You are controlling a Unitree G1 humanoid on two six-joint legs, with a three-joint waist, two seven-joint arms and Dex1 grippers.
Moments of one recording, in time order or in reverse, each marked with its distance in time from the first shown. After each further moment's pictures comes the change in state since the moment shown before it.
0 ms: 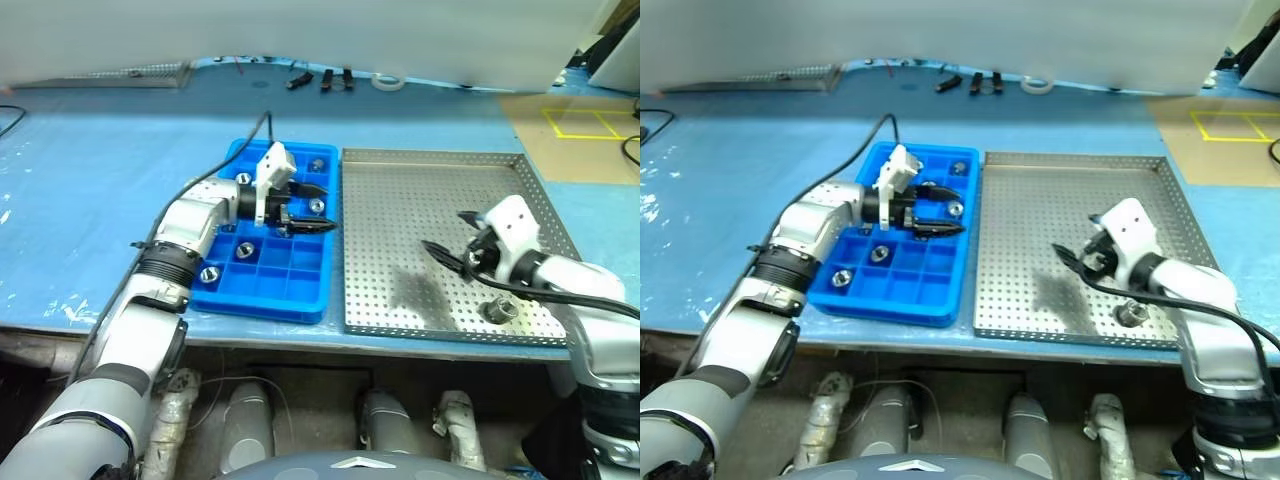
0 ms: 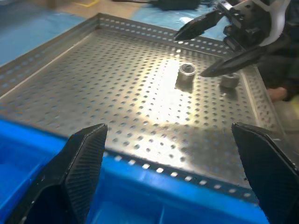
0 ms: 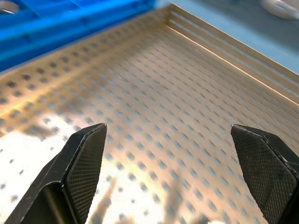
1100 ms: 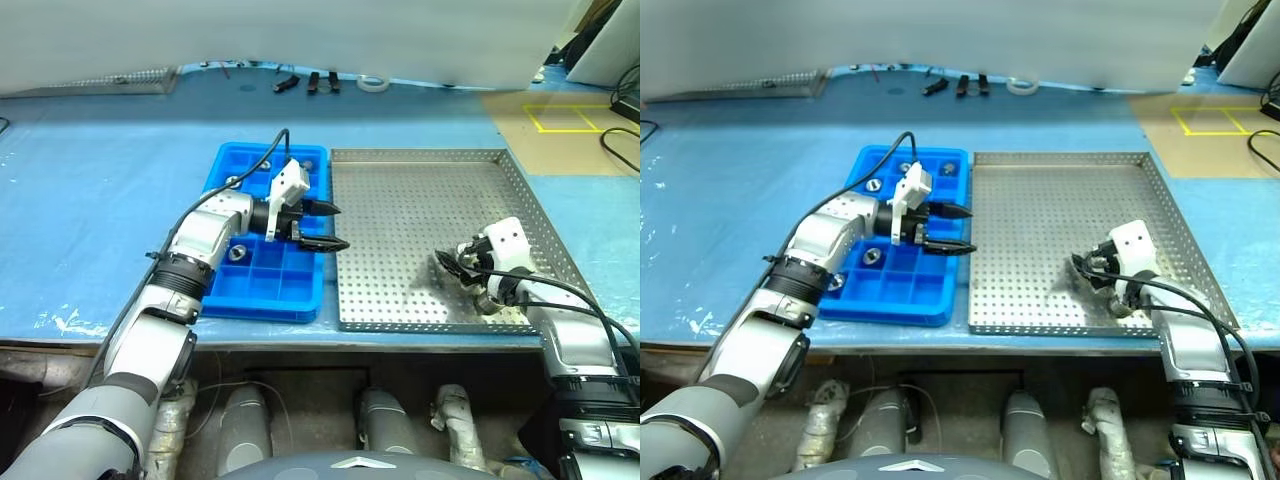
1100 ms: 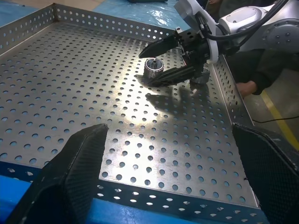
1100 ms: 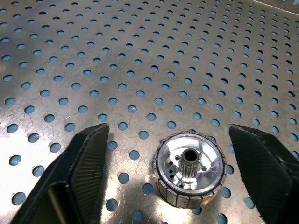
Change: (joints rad) left arm 0.064 -0.023 -0.002 -0.073 0.033 0.045 -0.003; right arm -0.079 0.087 0.096 0.401 -0.047 -0.161 -0.153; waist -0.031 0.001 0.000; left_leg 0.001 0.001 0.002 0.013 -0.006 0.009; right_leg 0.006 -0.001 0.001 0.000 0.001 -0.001
